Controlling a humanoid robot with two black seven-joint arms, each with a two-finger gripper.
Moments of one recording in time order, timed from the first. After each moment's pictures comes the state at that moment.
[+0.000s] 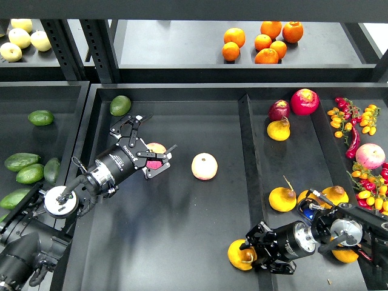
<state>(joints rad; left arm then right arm) -0.32 0.00 -1.31 -0.93 0.10 -0.49 0.45 0.55 -0.33 0.35 0.84 -0.37 0.58 -0.49</state>
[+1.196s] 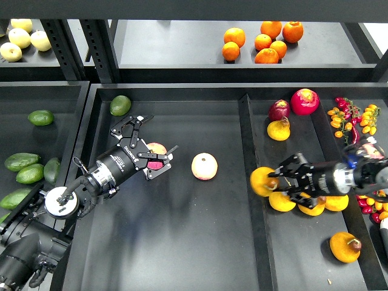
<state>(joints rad) -0.31 0.00 -1.31 -0.94 0.10 -0.49 0.45 0.73 -0.55 0.46 0.84 -0.17 0.58 -0.49</state>
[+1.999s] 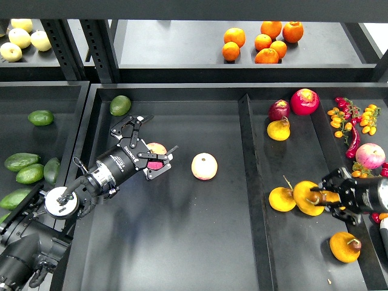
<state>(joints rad) -0.31 0.00 -1.31 -0.94 0.10 -0.49 0.45 0.59 -0.68 0.45 0.86 -0.17 0.58 -0.49</state>
